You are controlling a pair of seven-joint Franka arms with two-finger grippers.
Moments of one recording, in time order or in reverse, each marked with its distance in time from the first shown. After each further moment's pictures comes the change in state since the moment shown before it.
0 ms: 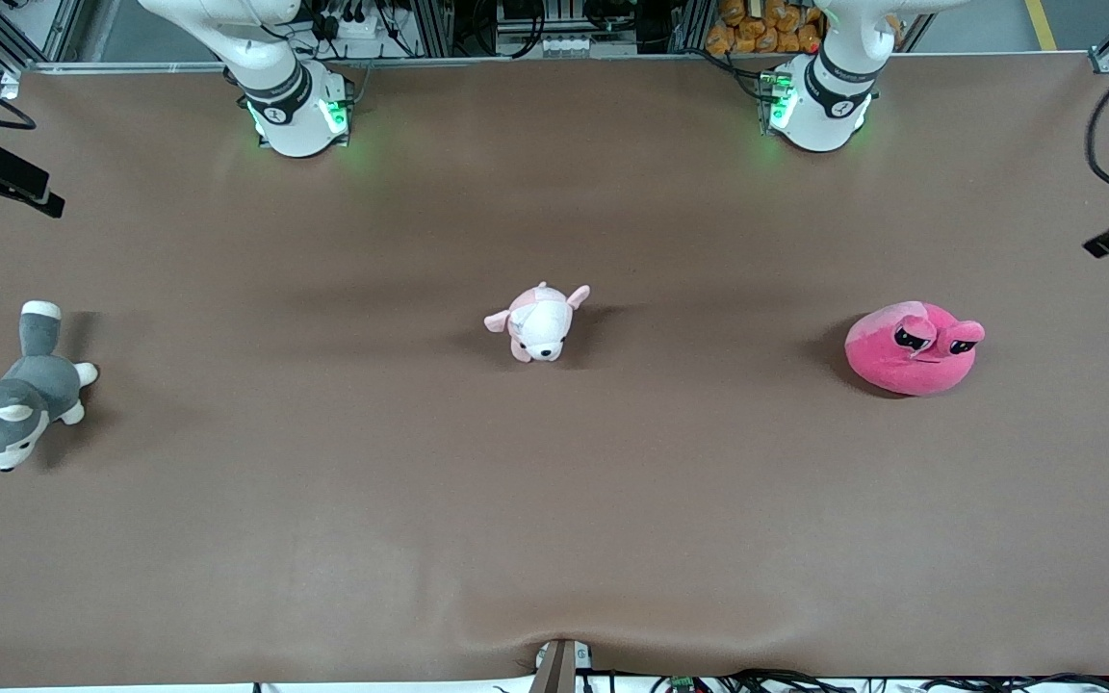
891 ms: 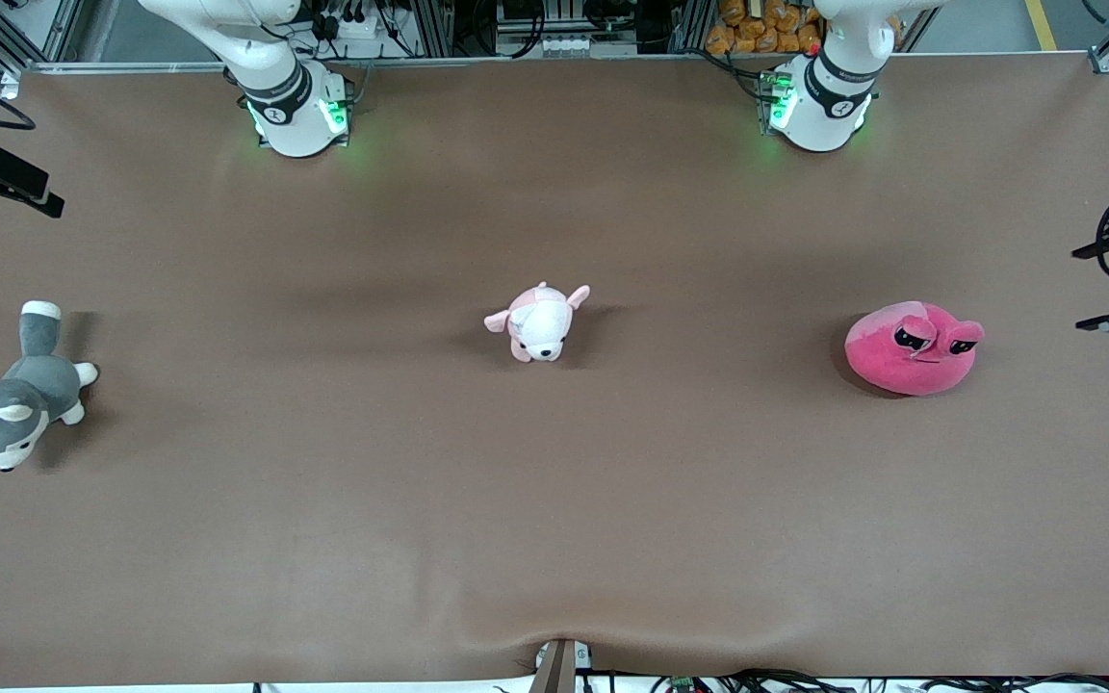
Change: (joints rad) left arm 0.139 0.110 -0.006 -0.141 -0.249 0.177 -0.612; right arm -0.001 0.000 0.000 0.000 0.000 0.000 0.000
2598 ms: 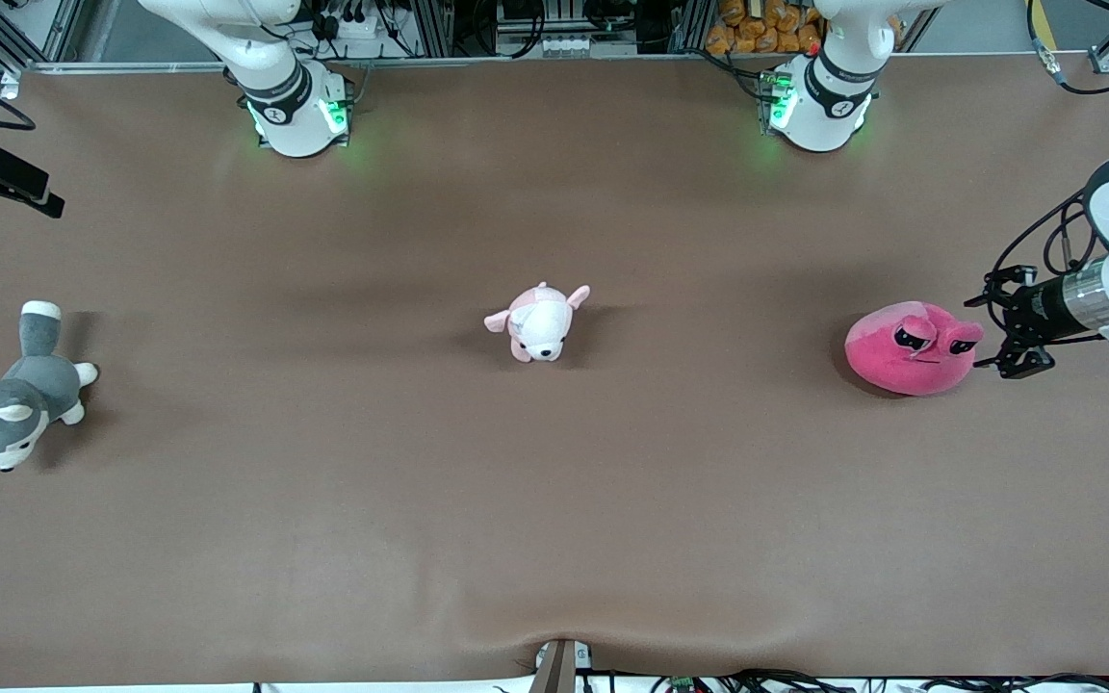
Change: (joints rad) left arm -0.003 0.056 -0.049 -0.354 -0.005 0.426 -0.064; right arm 0.000 0.001 0.000 0.000 0.000 0.000 0.000
